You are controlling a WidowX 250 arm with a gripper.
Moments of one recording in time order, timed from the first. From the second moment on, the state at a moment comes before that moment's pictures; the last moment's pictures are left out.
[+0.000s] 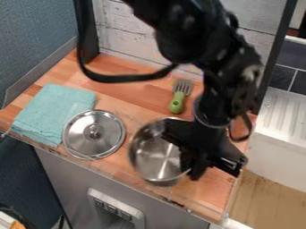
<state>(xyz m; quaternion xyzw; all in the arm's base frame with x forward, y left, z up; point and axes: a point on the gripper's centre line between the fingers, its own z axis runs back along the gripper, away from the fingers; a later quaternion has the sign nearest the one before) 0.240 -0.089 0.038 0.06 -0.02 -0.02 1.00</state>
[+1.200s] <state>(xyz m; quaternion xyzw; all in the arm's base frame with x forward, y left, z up) 0.381 0.073 0.024 0.09 0.04 0.10 0.99</state>
